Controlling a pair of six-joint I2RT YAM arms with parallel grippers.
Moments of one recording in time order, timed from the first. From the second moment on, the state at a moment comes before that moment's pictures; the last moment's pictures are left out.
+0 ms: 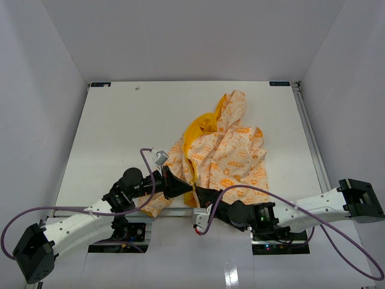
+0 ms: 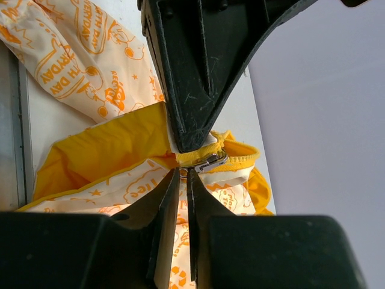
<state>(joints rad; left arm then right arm) -0.83 0.71 0.24 0.42 0.49 -0.73 1.66 1.00 0.38 0.44 0.59 -0.86</state>
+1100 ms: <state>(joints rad) -0.83 0.74 0.24 0.43 0.51 -0.73 1.70 0.93 0.36 0.38 0.61 -0.81</state>
